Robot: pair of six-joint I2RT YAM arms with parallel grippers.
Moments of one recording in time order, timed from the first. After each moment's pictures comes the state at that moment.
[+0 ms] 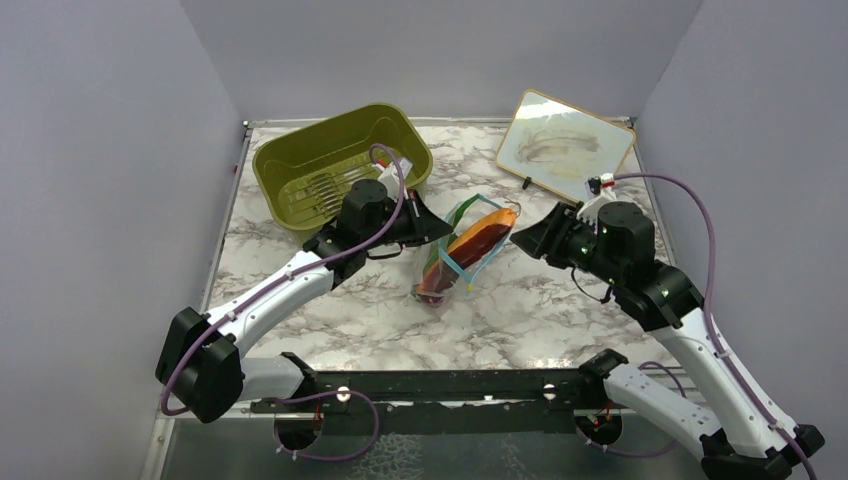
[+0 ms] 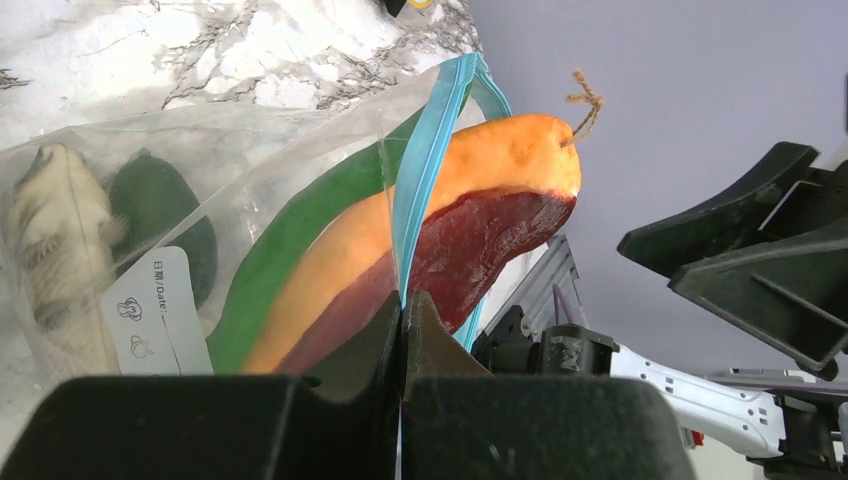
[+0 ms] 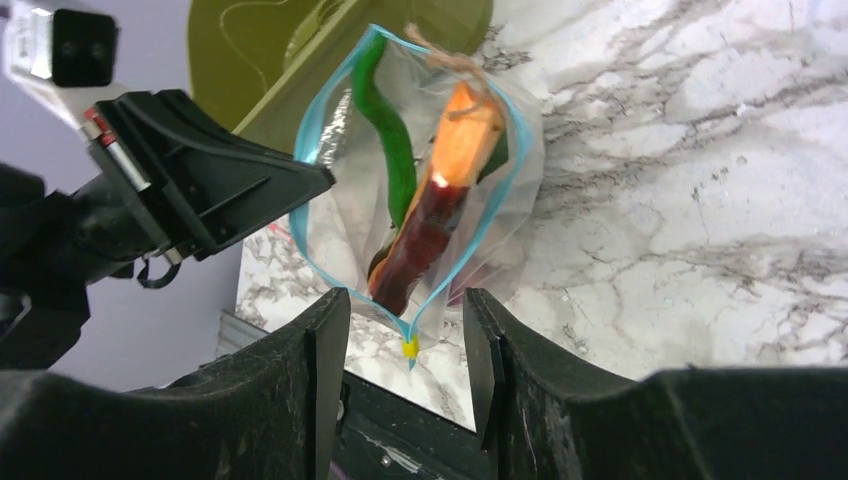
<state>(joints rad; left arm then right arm) -0.65 1.25 0.90 0.03 0.34 -0.82 0.51 0.79 0.98 -0.61 -0.07 0.74</state>
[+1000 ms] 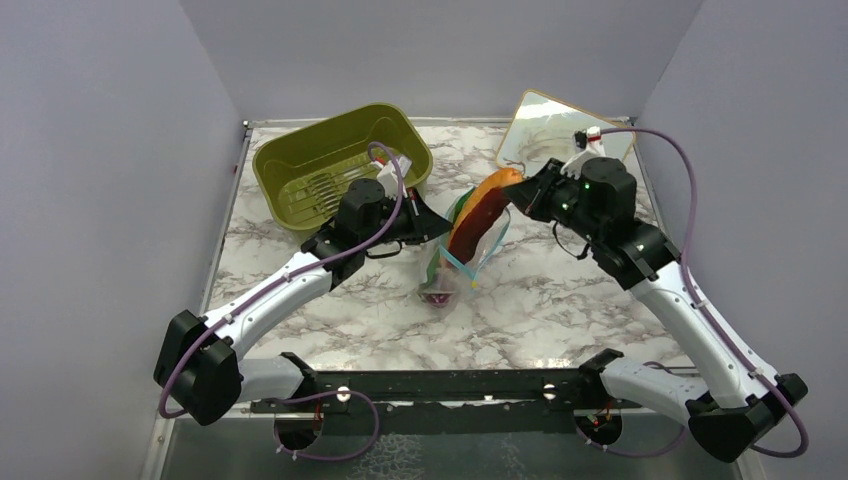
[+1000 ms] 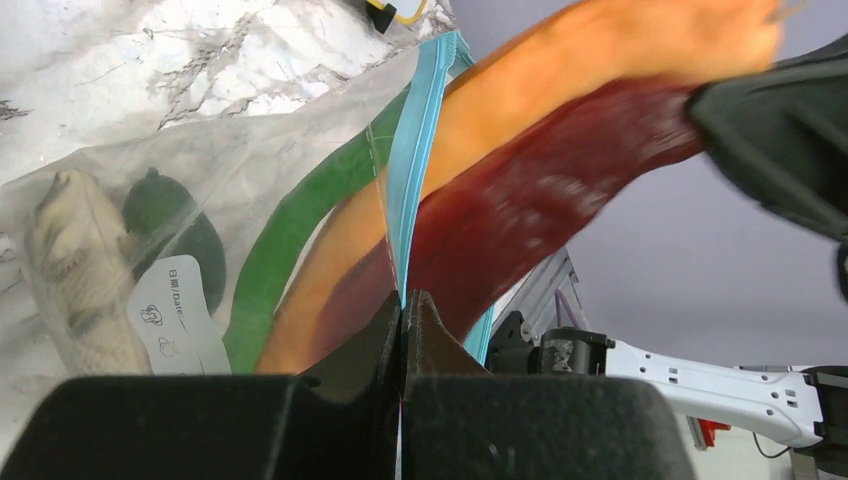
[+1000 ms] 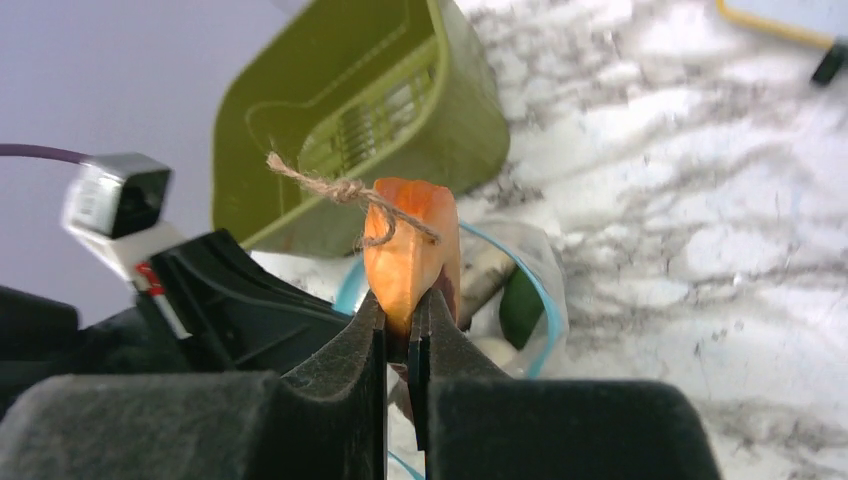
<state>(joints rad) -0.65 1.24 0.90 0.05 0.34 -0.80 0.52 1.03 1.12 -0.42 0.02 0.69</state>
